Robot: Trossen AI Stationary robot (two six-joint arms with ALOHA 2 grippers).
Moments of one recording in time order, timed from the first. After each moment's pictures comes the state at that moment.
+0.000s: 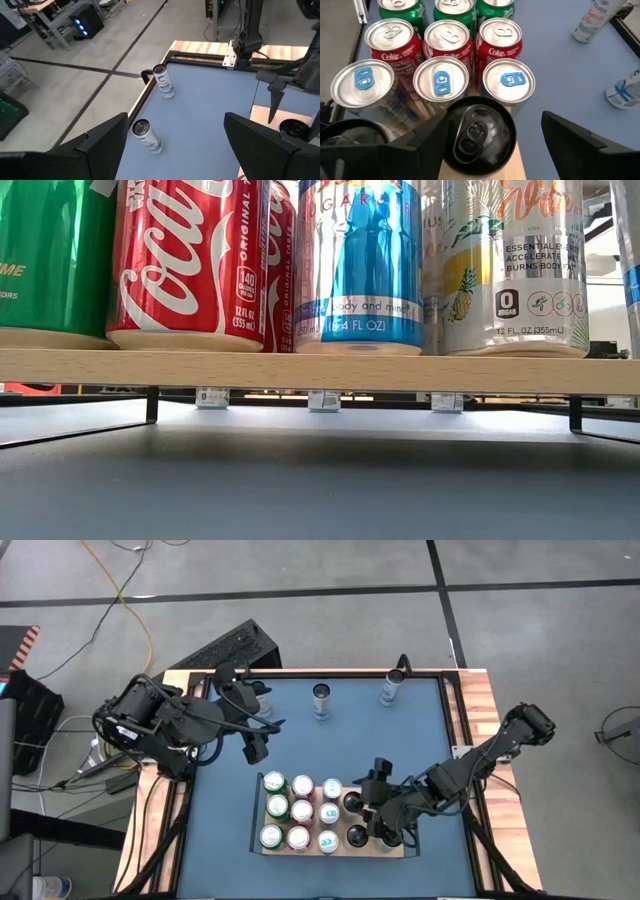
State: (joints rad) left arm -0.33 1.62 2.35 -1.29 -0.80 -0.18; right arm 0.55 1.49 1.25 -0.57 0.57 0.46
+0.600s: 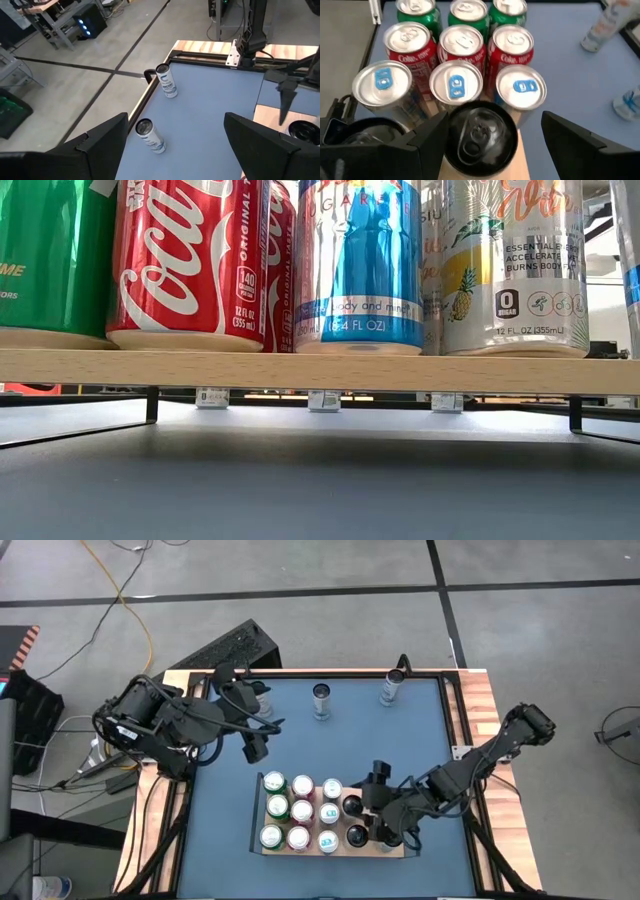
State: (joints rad) left arm -0.33 1.62 2.35 -1.30 -0.82 -0.18; right arm 0.56 1.49 1.26 -0.54 0.56 0.42
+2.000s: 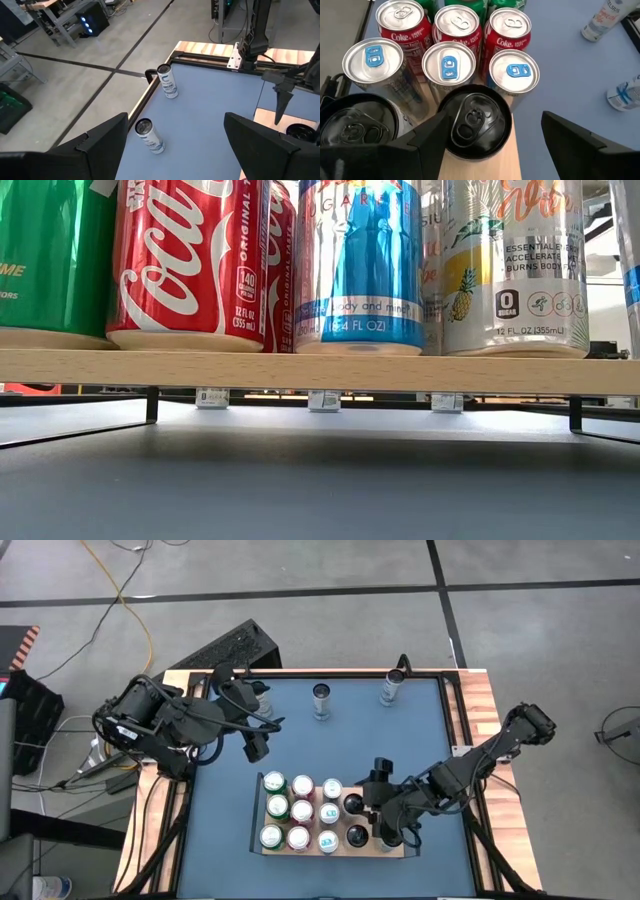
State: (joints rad) left arm -0.33 1.62 2.35 -1.30 -0.83 -0.21; right arm 0.54 1.49 1.30 -0.69 0.50 0.41
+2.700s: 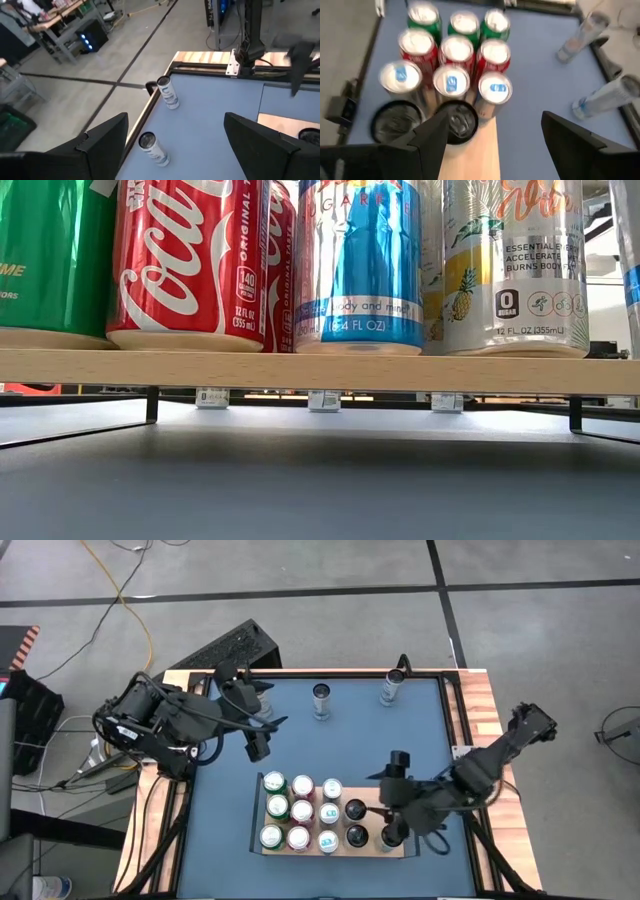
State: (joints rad) left arm -0.32 1.62 2.35 -1.21 -0.83 -0.07; right arm 0.64 1.48 1.58 -0.99 0.62 0.42
